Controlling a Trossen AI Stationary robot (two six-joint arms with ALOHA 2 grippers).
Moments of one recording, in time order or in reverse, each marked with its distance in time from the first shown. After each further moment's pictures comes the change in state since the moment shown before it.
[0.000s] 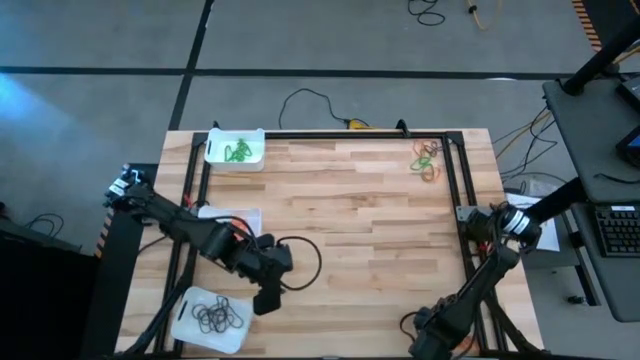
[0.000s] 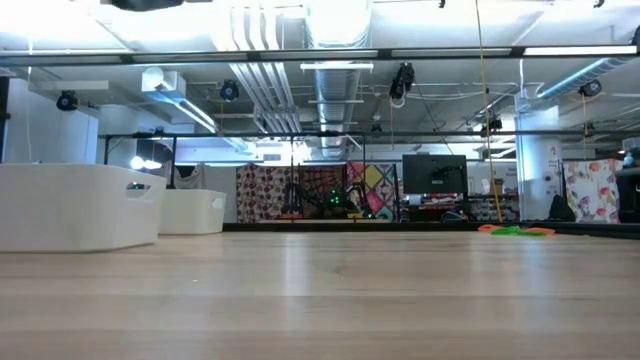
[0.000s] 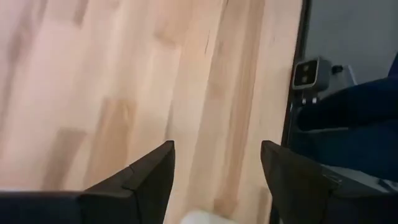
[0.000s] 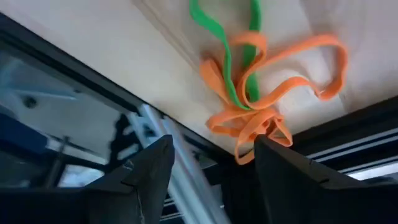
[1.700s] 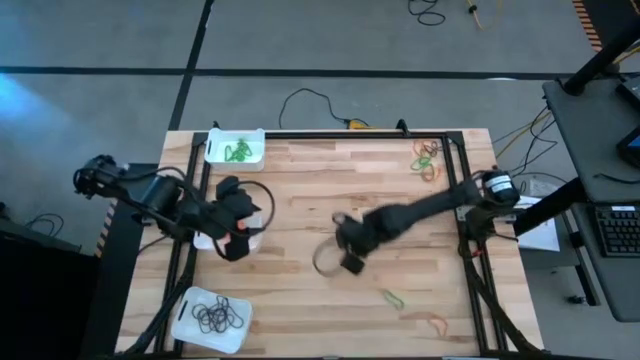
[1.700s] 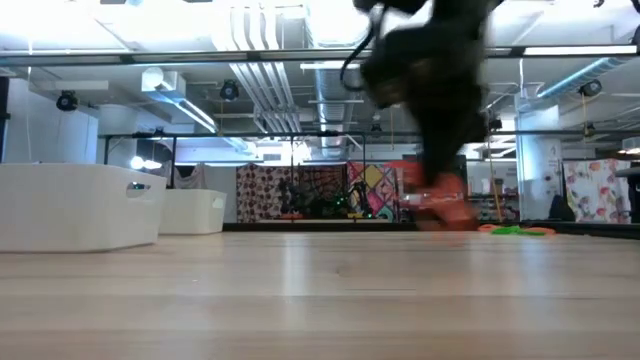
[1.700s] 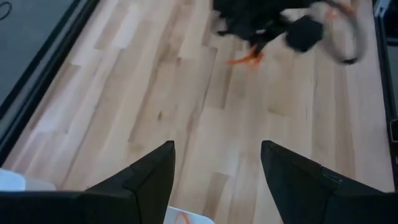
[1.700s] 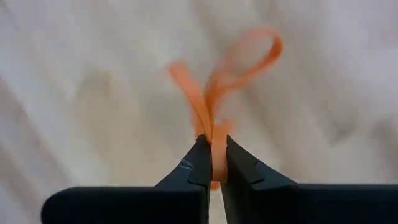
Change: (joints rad) left arm 0.097 -0.366 -0.034 -0.181 -0.400 0.255; right arm -0.724 -0.080 0.079 0.041 0.577 -0.896
